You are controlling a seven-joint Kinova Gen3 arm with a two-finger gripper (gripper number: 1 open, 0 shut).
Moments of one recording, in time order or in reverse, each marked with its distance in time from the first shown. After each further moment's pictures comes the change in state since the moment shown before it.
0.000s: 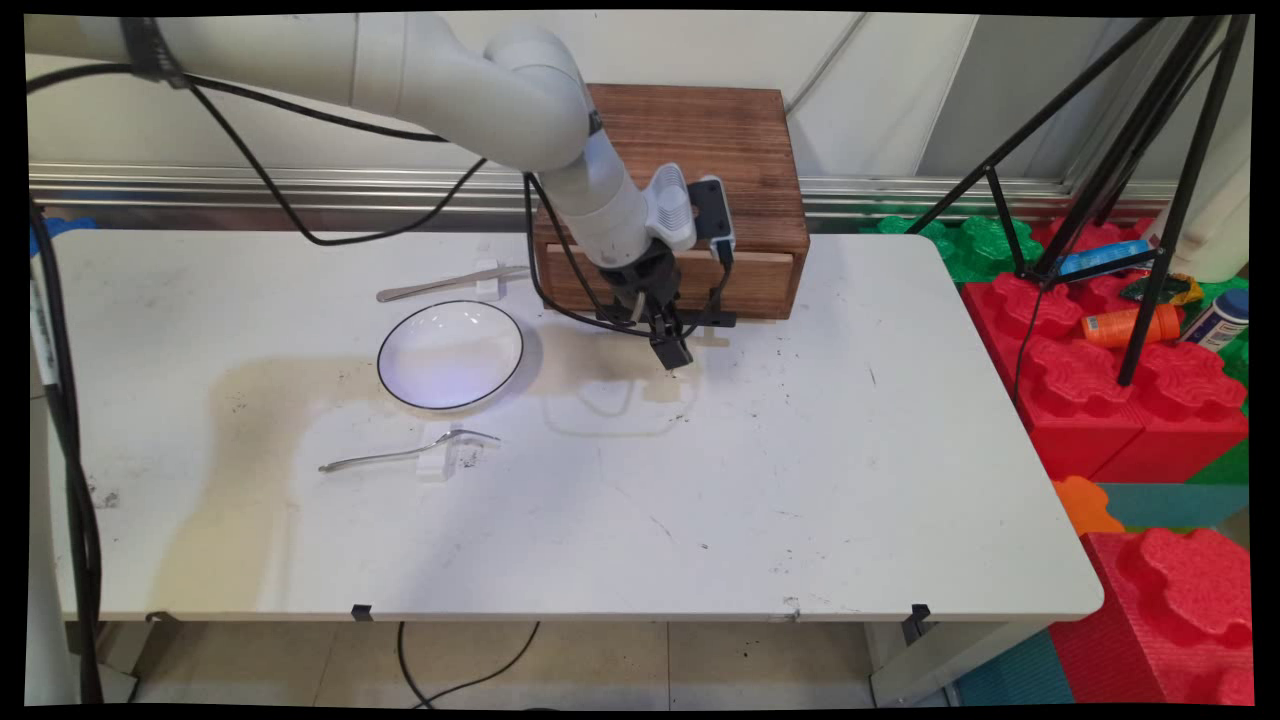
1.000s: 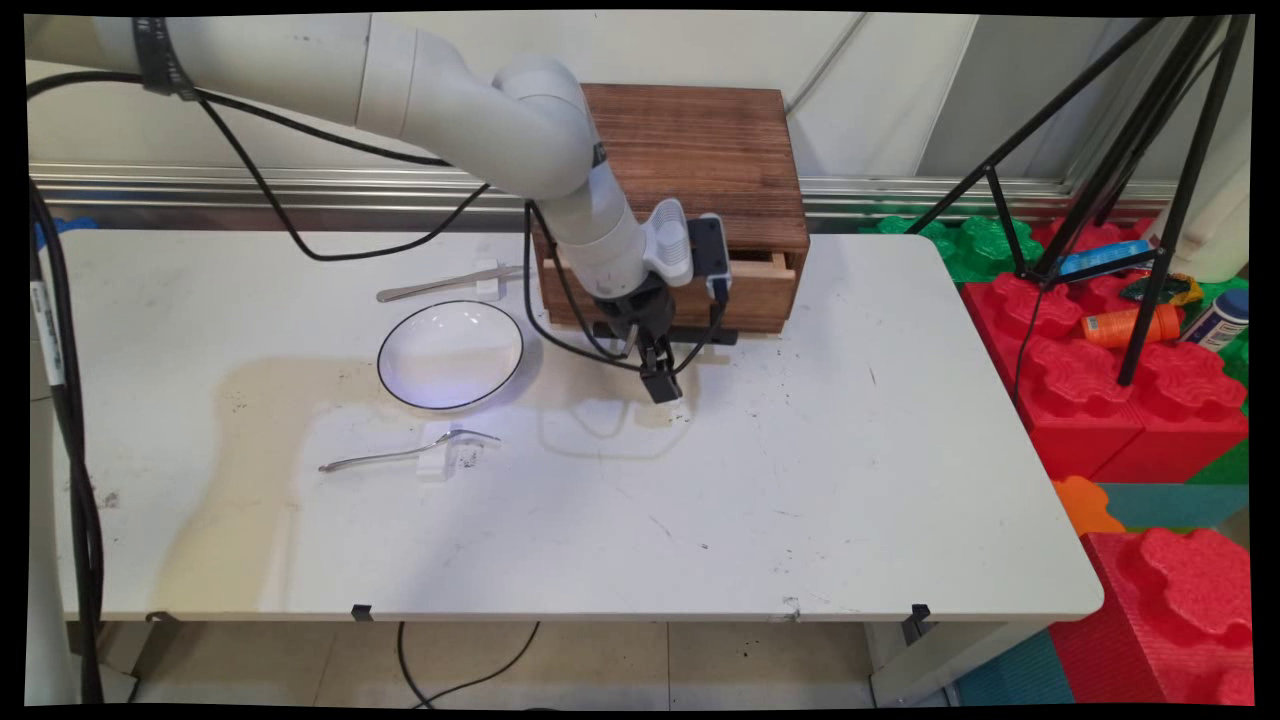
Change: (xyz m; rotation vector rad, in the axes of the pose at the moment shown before) arm -0.007 0.024 0.010 -0.056 -0.047 0.032
